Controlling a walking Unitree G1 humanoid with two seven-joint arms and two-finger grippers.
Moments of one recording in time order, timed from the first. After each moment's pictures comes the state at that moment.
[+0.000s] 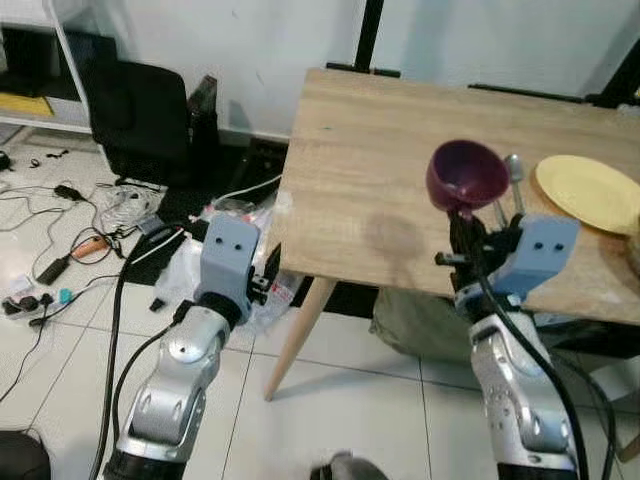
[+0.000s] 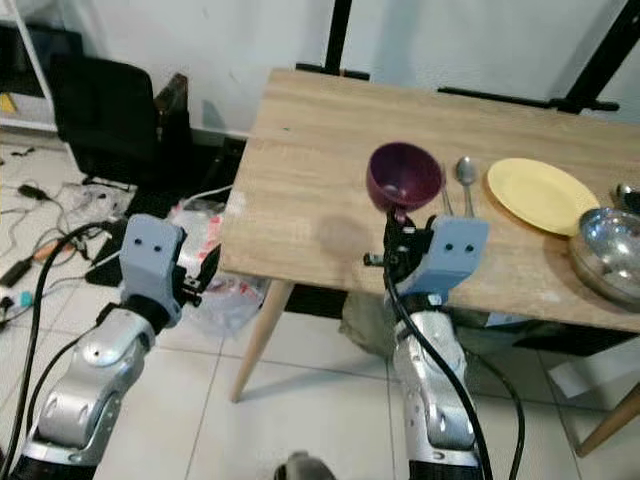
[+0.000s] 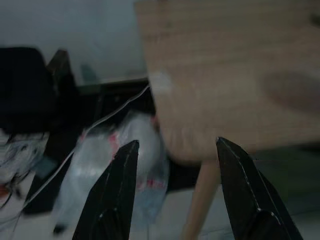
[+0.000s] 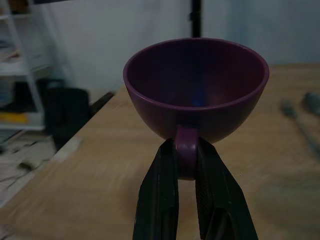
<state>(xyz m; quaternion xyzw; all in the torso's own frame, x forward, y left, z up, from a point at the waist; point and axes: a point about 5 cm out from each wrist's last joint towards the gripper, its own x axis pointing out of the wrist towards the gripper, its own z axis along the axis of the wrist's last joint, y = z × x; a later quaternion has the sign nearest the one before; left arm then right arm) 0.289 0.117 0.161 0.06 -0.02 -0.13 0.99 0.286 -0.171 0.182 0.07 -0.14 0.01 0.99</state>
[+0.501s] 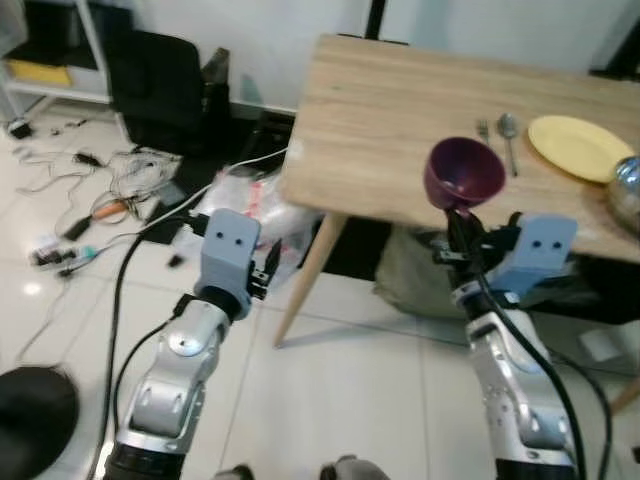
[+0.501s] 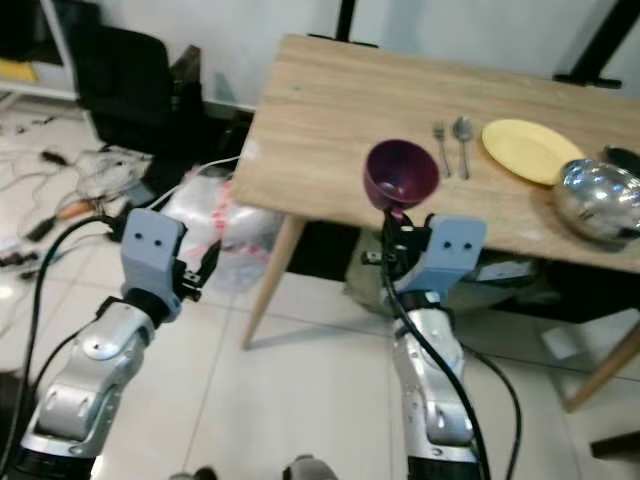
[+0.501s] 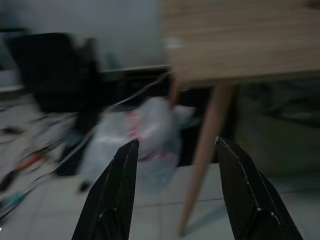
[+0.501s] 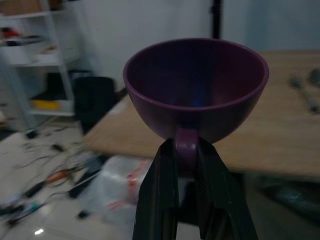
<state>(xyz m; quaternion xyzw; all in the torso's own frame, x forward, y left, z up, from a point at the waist) 0.291 0.120 0.161 0.06 -0.02 -0.12 0.99 0.285 -0.169 0.178 0.07 -0.13 0.01 0.99</state>
